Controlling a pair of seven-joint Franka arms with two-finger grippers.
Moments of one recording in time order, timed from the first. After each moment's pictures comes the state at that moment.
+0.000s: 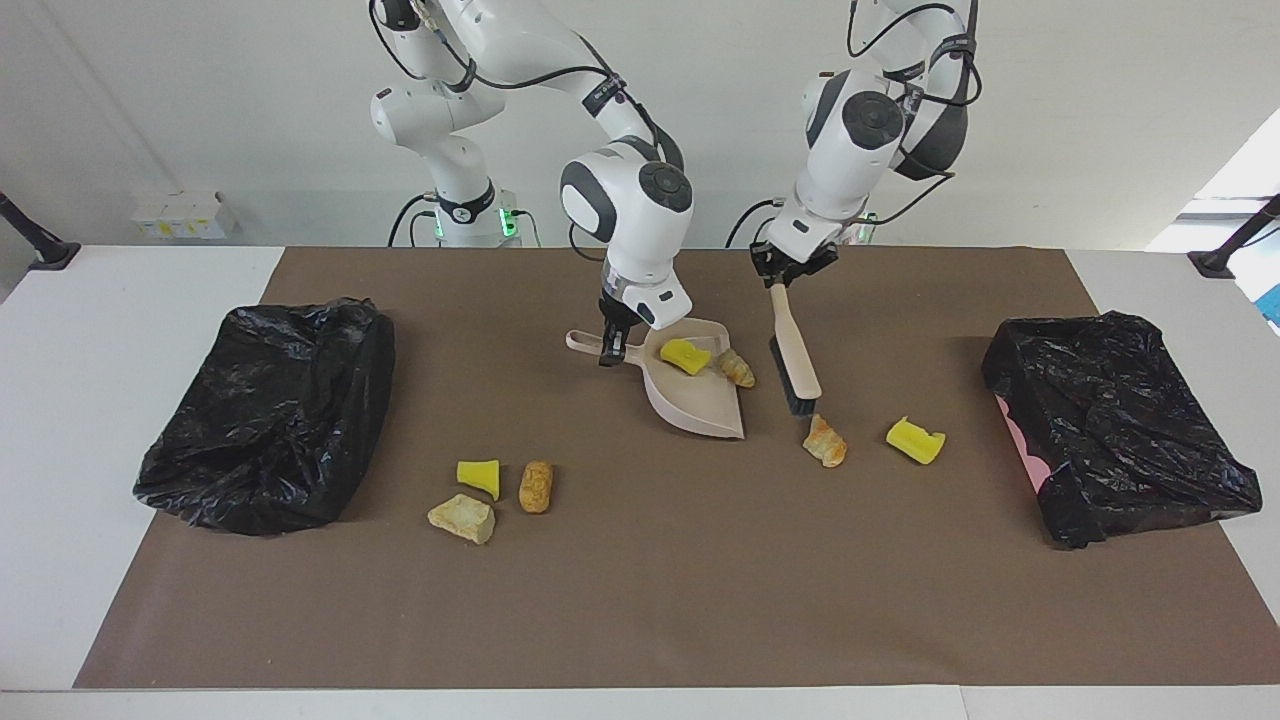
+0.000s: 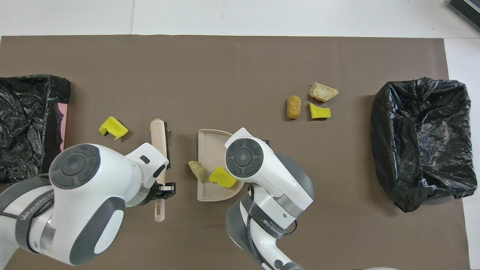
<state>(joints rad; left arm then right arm) -0.39 -0.20 -0.04 -2.24 -0.13 1.89 -0.40 0.53 0.26 0.11 -1.88 -0.22 1.98 -0.74</state>
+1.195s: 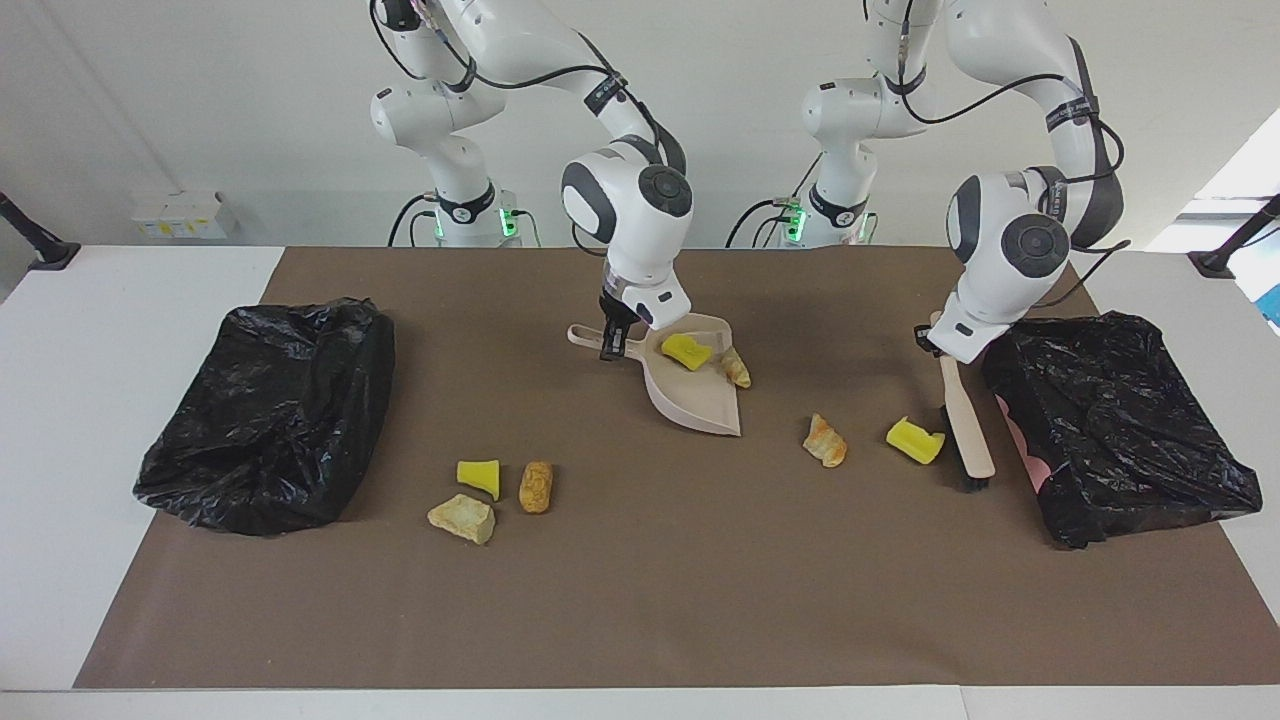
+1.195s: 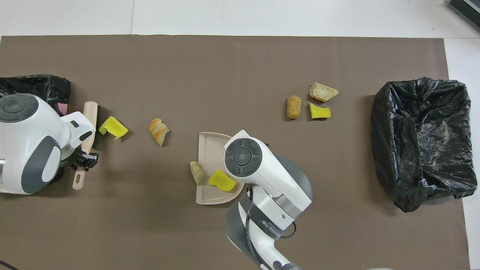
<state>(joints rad) -0.02 0.07 -0.06 -2.11 0.20 1.90 -0.07 0.54 0.26 0.11 -1.88 -0.20 1.95 -0.73</state>
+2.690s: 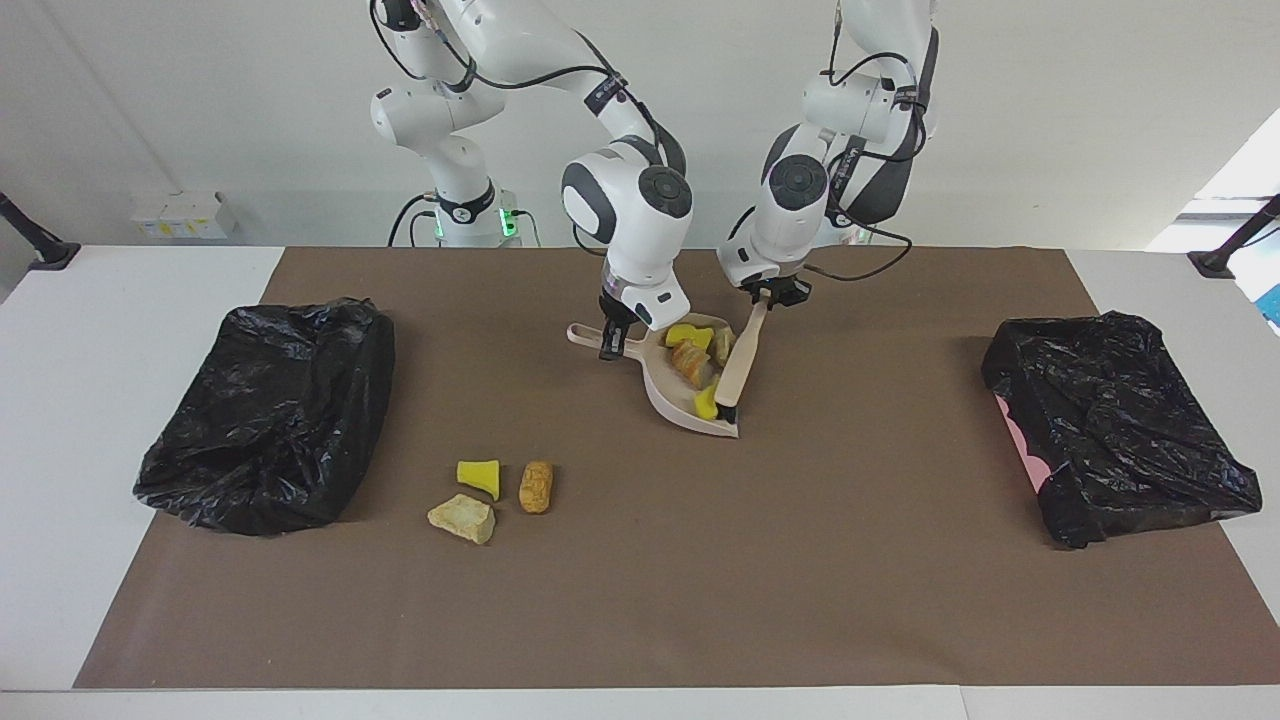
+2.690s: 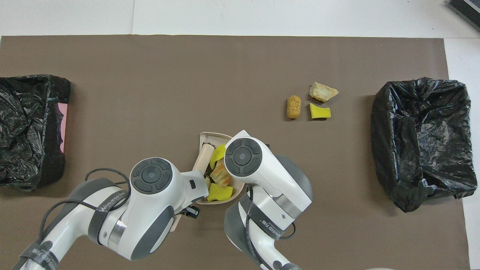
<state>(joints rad) -0.54 -0.08 -0.08 -2.30 -0.13 1.96 -0.07 0.54 0.26 0.11 -1.88 -0.20 1.95 -0.72</state>
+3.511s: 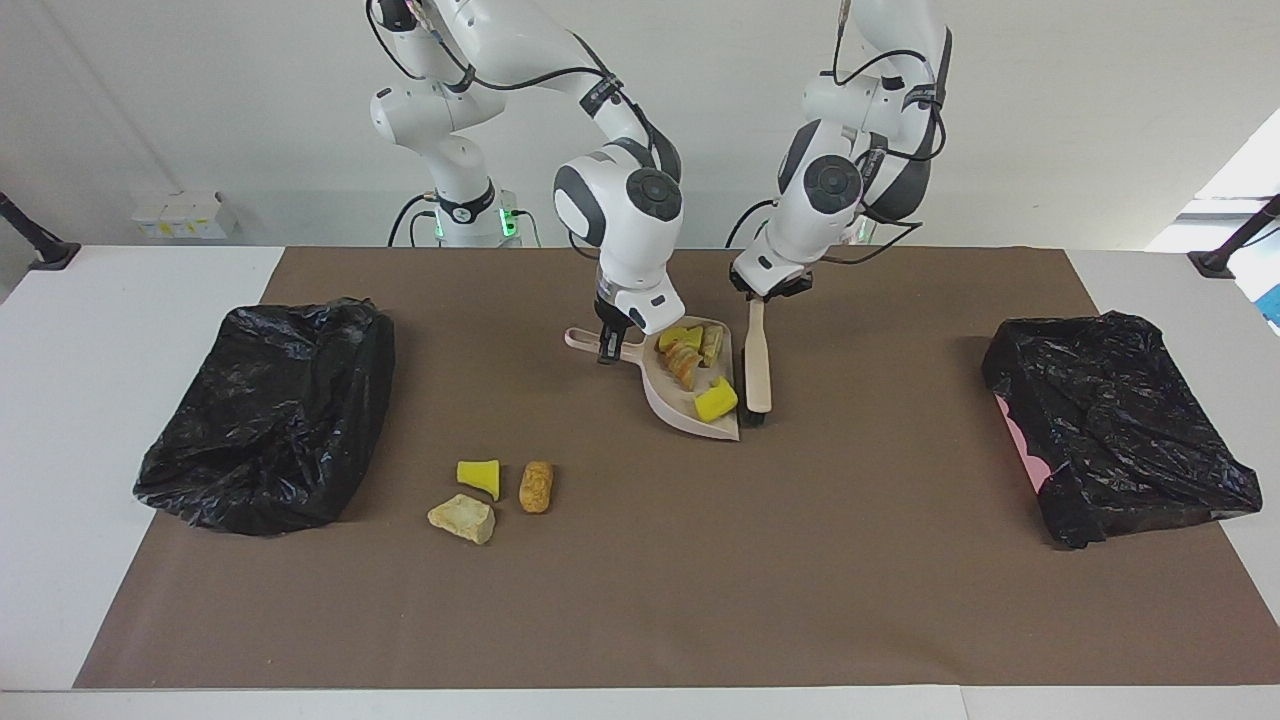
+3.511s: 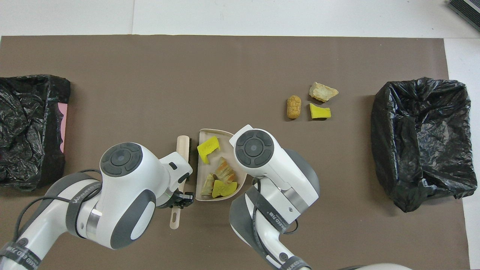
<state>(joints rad) -0.47 -0.08 -0.05 -2.27 -0.22 1.93 -0.34 0.50 0.26 0.11 -1.88 -0.13 1.98 -0.78</state>
